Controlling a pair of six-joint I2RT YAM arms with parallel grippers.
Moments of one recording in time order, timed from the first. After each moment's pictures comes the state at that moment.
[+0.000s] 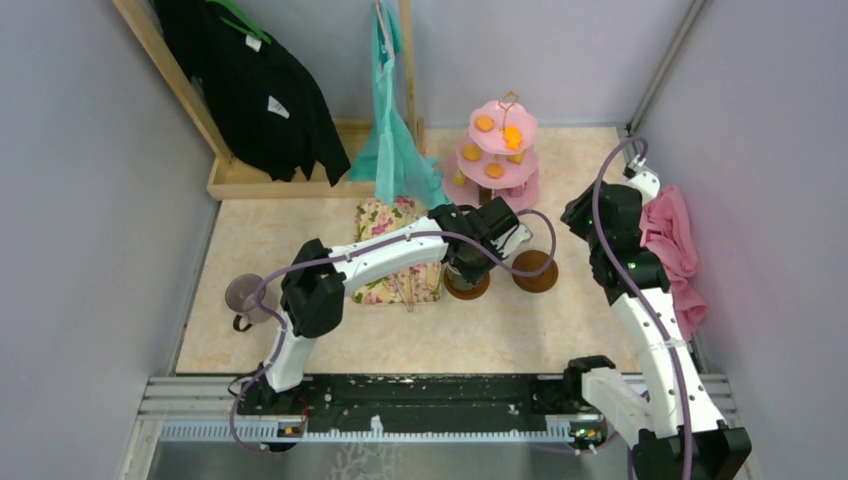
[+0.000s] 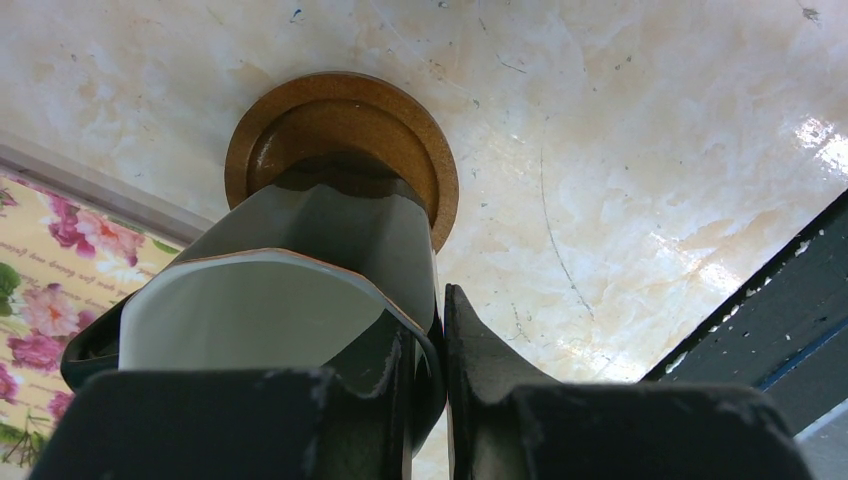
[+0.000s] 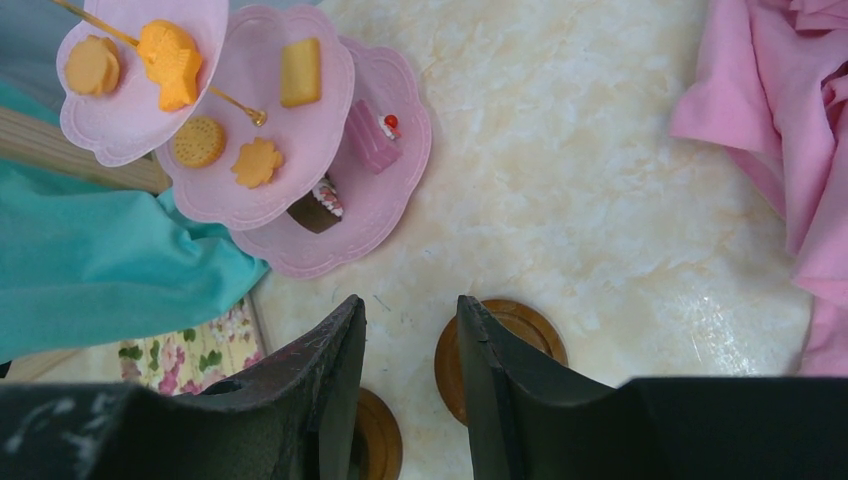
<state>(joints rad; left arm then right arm) -1.06 2.09 1.85 -0.89 -0.02 -0.01 0.12 0.87 0.91 -0.48 0.27 0.59</state>
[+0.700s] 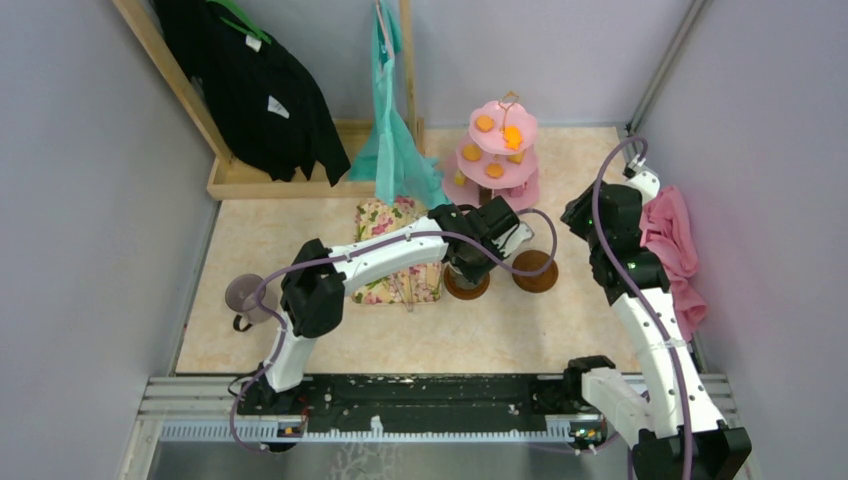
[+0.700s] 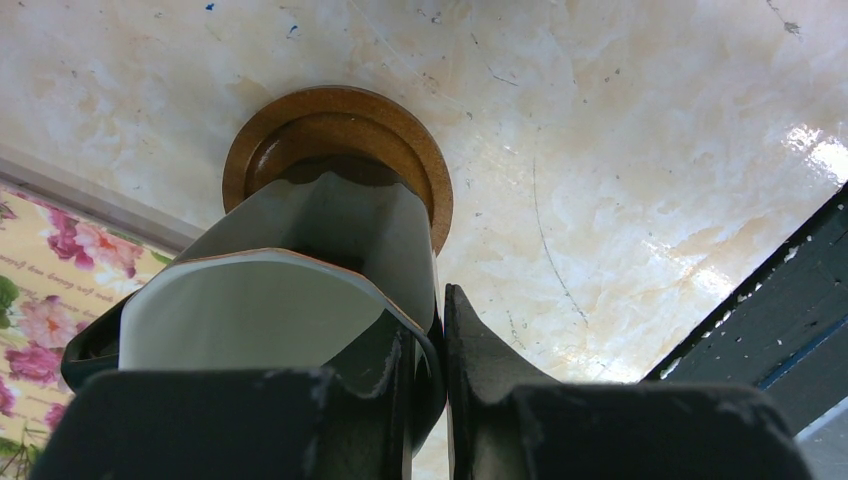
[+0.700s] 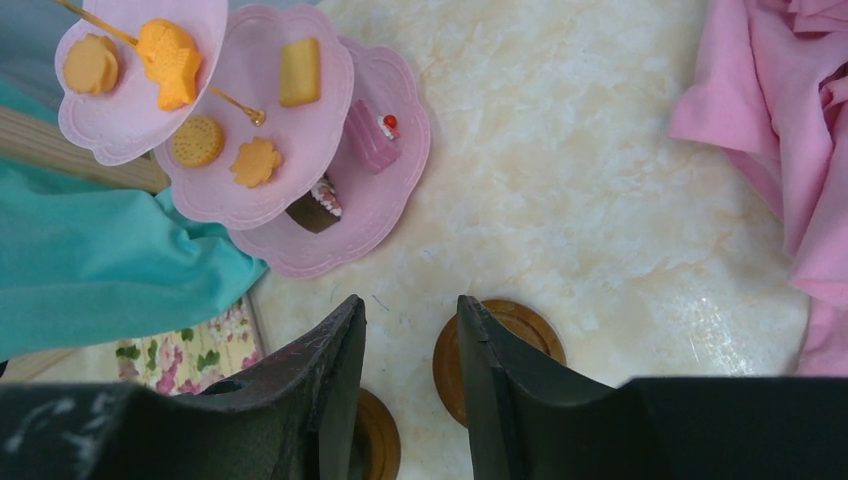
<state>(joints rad) -1.06 2.09 1.85 -0.87 -0.01 -0.01 0.12 0.87 0.91 -0.48 0.27 0.59</state>
